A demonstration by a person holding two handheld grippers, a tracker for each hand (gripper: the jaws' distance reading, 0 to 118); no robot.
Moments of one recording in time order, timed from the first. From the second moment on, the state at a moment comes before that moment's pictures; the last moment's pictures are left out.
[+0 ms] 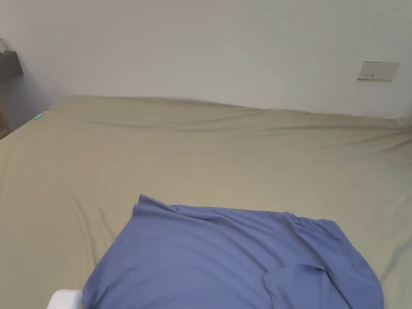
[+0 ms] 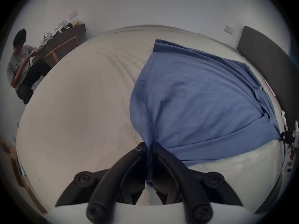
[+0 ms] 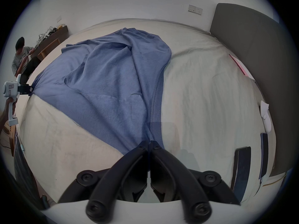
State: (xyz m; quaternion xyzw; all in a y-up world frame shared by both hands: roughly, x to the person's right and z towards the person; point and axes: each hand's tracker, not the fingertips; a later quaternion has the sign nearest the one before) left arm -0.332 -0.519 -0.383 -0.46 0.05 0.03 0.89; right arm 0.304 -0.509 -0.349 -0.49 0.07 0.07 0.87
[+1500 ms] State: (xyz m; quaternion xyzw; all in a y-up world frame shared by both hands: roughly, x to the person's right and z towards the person) left arm -0.335 -0.492 -0.206 -0.55 -0.02 0.10 0.83; right arm 0.320 -0.496 -0.239 -0.55 0.12 0.20 0.80
